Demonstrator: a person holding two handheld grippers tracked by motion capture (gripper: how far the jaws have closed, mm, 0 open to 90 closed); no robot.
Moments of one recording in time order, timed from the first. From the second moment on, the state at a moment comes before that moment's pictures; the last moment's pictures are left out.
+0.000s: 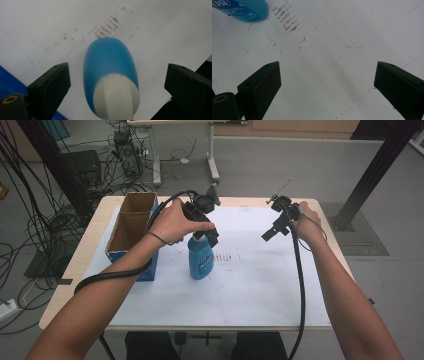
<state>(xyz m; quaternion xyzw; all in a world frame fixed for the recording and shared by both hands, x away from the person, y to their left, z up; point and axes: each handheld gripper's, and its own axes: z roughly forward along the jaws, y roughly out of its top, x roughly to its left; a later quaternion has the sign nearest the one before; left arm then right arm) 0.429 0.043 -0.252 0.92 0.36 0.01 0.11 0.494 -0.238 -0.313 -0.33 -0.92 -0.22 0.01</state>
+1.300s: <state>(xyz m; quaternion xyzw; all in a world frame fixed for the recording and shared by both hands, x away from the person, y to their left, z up) 0.427 0.048 -0.289 0.92 0.38 0.01 0.09 0.494 -0.235 -0.316 -0.32 -0.92 -0.21 0.01</state>
